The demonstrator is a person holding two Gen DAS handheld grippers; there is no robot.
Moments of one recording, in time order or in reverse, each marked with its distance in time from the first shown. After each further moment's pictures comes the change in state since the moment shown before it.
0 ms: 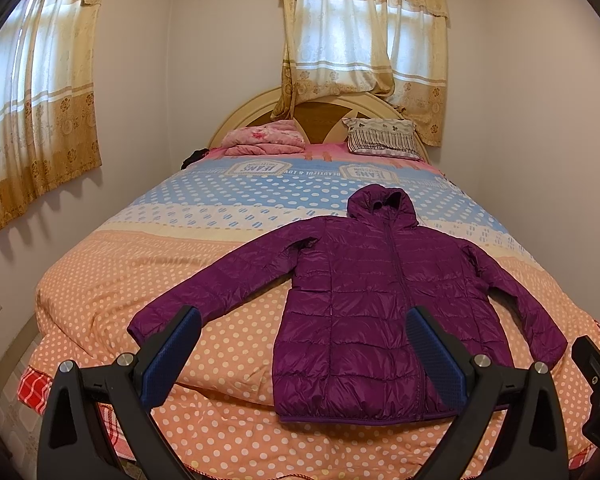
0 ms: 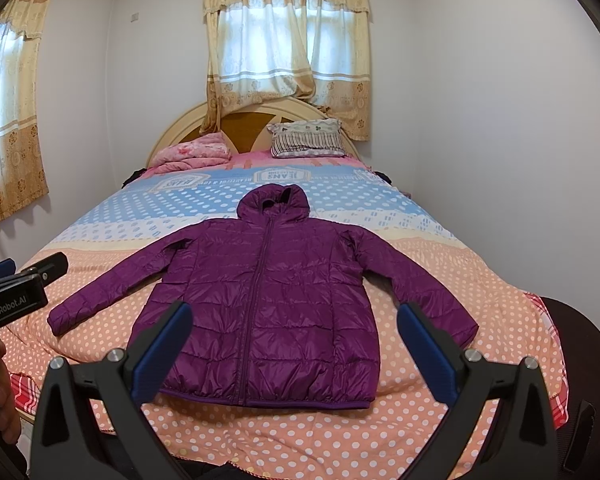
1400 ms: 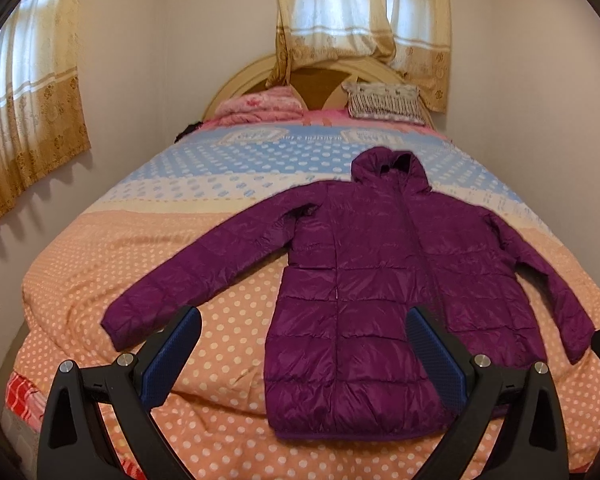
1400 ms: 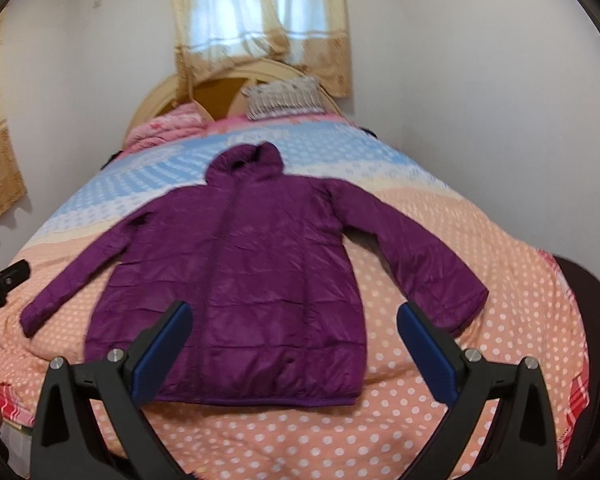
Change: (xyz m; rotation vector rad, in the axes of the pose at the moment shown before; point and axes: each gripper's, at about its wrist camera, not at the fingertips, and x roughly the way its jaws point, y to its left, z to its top) left arm 0.100 -0.002 -0.013 0.017 0.131 0.002; right arm 0.094 -0.064 -0.029 0.109 0.169 -0.055
